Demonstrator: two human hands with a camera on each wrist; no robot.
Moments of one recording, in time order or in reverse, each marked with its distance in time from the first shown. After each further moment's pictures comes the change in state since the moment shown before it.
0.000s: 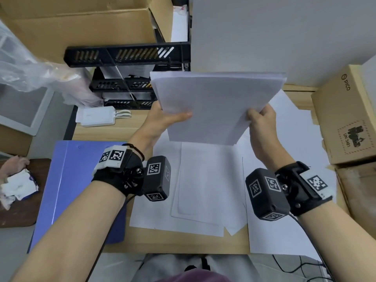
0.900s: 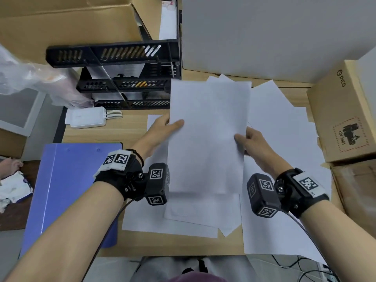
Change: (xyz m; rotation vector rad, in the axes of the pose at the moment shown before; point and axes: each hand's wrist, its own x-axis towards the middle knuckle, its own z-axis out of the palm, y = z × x) left_hand 0.021 -0.054 0.010 0.140 -0.051 -0.298; right_hand 0.008 0.056 -0.053 -0.384 -0.213 0.362
